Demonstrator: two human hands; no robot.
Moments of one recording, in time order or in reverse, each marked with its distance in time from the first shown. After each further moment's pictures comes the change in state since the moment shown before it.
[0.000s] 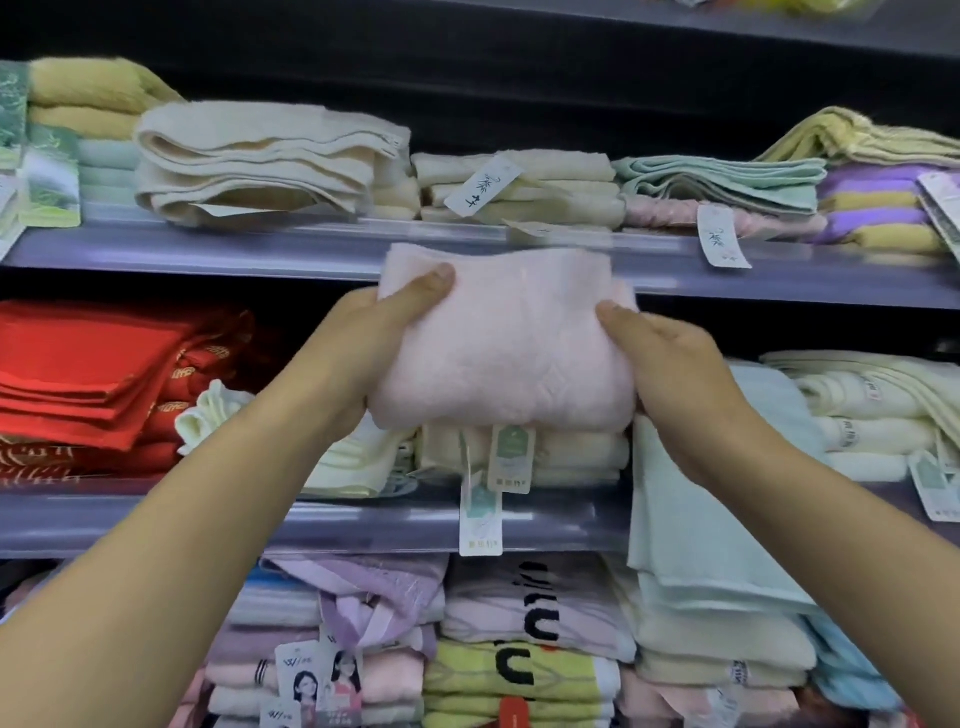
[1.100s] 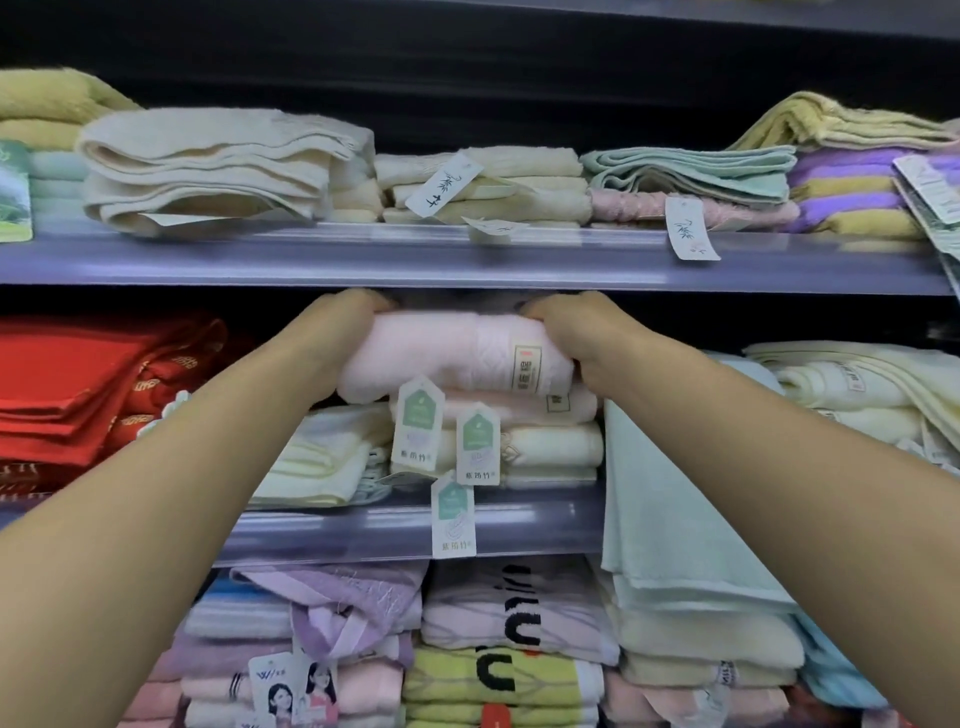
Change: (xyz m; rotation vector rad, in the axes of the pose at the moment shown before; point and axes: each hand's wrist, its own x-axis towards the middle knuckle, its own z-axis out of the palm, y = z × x) left_hand 0.058 -0.012 0.000 0.252 0.131 -0.257; right_hand 0.068 -0.005 0.023 -0.201 -0.042 0.310
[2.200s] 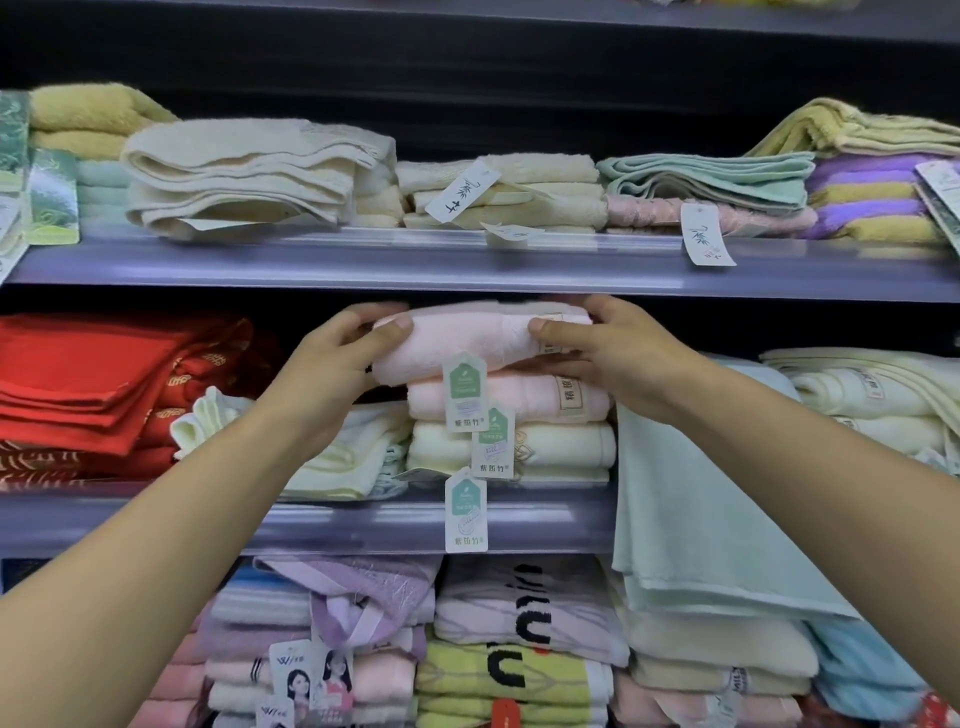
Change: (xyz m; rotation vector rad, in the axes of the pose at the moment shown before) left_hand -0.032 -0.038 -0.012 -0.254 -0.106 0.273; right_hand -0.013 0.019 -0.023 0.255 -0.296 -0.172
